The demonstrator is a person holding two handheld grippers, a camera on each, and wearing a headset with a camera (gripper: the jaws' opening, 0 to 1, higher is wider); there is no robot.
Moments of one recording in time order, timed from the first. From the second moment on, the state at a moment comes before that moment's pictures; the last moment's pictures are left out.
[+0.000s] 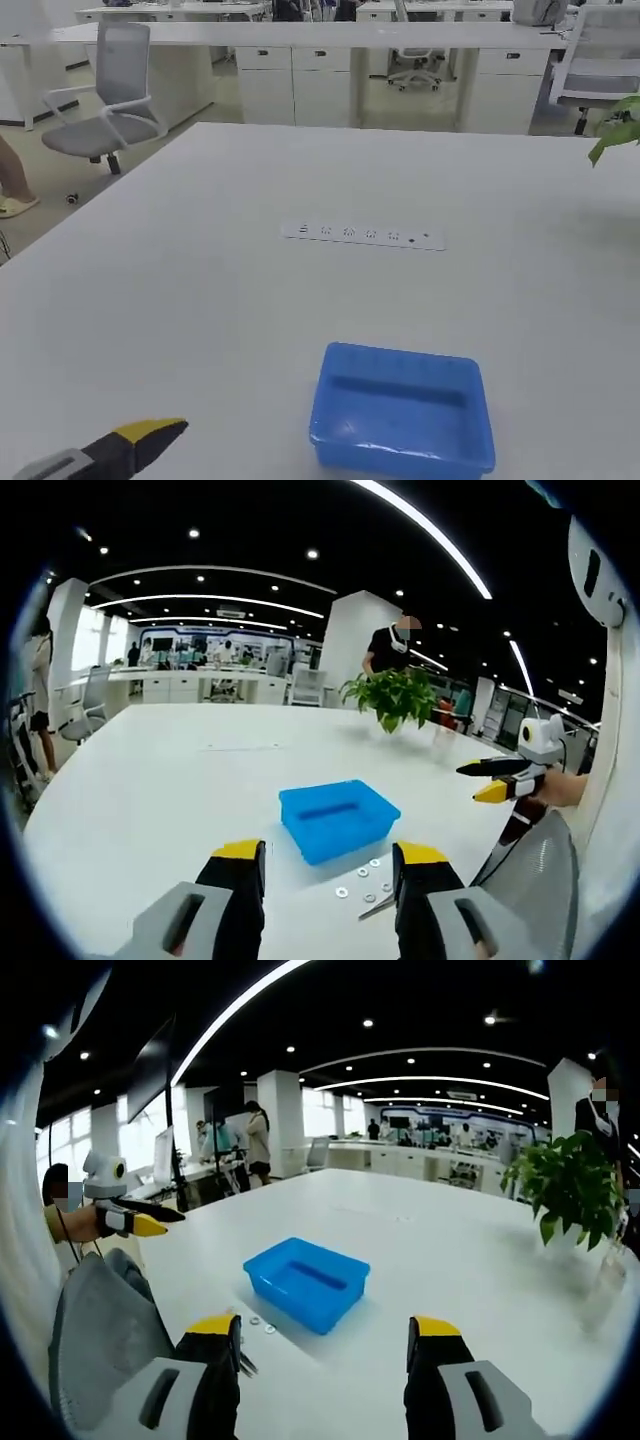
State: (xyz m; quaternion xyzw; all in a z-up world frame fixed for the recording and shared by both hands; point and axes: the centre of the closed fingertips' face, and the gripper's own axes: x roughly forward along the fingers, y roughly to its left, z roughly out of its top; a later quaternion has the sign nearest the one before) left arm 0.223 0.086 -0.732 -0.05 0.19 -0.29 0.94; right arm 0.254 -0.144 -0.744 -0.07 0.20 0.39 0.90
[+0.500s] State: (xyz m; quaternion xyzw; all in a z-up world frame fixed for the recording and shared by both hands) left arm 0.203 0.036 -0.802 0.06 0.34 -0.46 0.82; right arm 0.219 -0.086 -0.795 -0.13 0.26 0.53 0.80
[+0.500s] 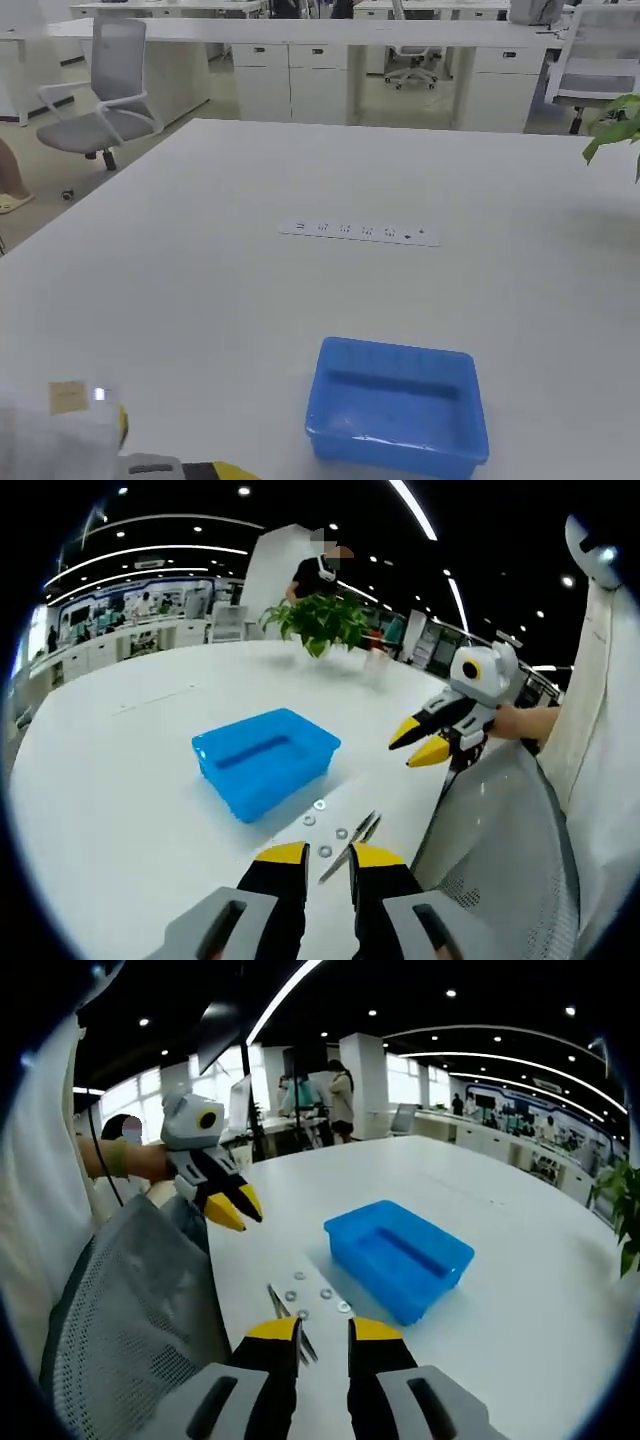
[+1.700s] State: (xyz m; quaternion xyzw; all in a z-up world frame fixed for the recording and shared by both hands) left arm 0.206 0.011 -0.883 0.43 0.36 -0.54 0.63; right arm 0.208 -0.059 -0.874 -0.31 0.33 0.60 0.66
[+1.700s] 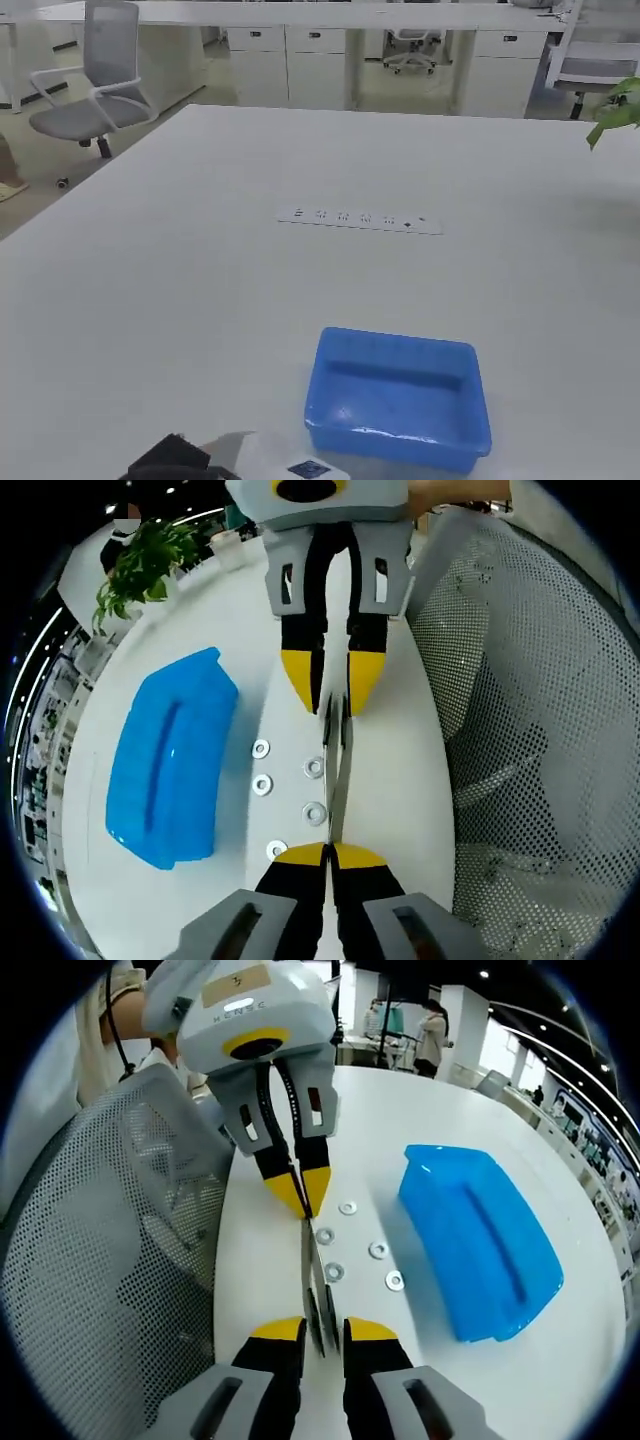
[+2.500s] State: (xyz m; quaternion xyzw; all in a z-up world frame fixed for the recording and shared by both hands) left arm 0.186 -0.008 -0.802 0.36 0.31 -0.57 0.67; right arm 0.201 -0.042 -0.843 -0.28 0.28 0.63 0.67
